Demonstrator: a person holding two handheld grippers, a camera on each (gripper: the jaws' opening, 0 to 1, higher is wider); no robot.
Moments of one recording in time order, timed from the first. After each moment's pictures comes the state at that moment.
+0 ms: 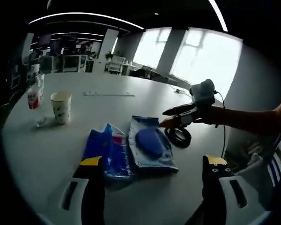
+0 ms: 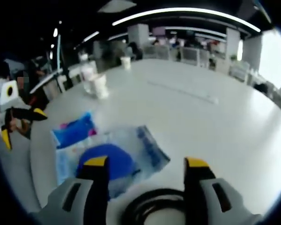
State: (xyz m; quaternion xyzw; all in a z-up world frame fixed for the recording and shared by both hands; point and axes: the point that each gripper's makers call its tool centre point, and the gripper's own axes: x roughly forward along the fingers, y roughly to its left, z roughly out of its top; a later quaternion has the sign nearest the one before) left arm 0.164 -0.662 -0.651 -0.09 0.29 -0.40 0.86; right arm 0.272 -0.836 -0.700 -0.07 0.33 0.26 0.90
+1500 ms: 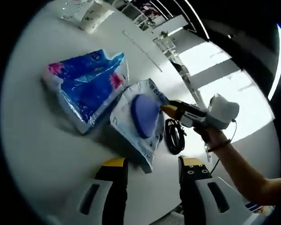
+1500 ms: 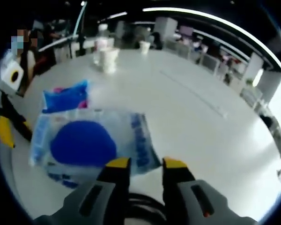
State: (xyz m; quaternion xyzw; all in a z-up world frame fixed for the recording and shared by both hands) left arm 0.143 -0.725 -0.717 -0.37 0.45 -0.26 0.77; right arm 0.289 -0.844 -0.728 -0.21 0.33 0.30 0.87
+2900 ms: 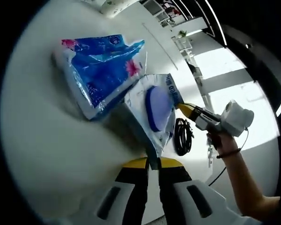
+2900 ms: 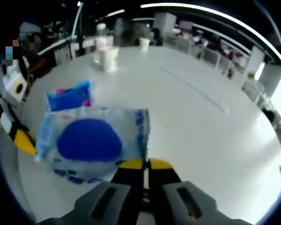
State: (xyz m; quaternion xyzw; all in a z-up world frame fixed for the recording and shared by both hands) left arm 0.141 -0.726 -0.727 -0.39 0.48 -0.22 0.75; right arm 0.279 -0.847 -0.724 -0.20 0.36 0.31 0.86
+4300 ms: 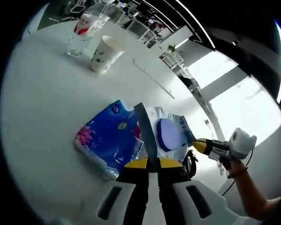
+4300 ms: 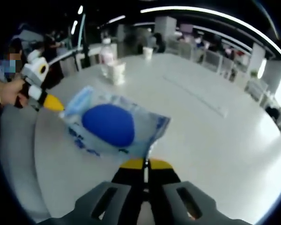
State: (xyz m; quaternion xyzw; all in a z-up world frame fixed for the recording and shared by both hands) left arm 0.213 -0.653 -0.678 -0.33 0.40 -0.20 0.83; right arm 0.259 -0.839 -0.683 -0.16 0.35 0.34 0.86
